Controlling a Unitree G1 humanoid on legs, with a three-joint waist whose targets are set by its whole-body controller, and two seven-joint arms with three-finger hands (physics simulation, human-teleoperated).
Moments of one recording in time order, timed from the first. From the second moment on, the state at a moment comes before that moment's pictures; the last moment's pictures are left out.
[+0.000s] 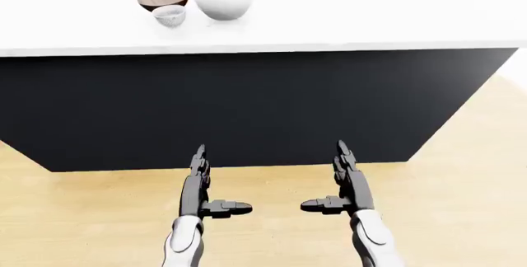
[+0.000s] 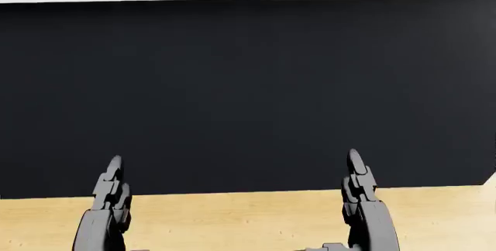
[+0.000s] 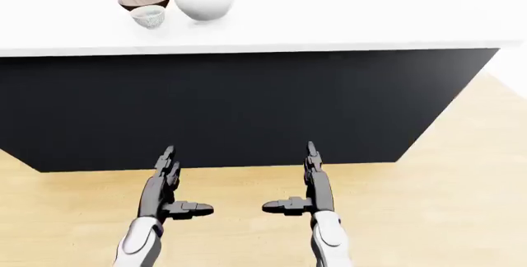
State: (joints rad) left arm 0.03 0.02 0.04 0.09 -0.01 0.06 -0.04; right arm 0.03 -0.01 -0.04 0.09 0.01 0.06 0.04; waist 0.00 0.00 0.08
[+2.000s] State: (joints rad) left arm -0.89 0.32 0.29 -0.78 -0.43 1.47 0.19; right arm -0.61 -0.73 -0.45 -0.73 1.20 1.02 -0.58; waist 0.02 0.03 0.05
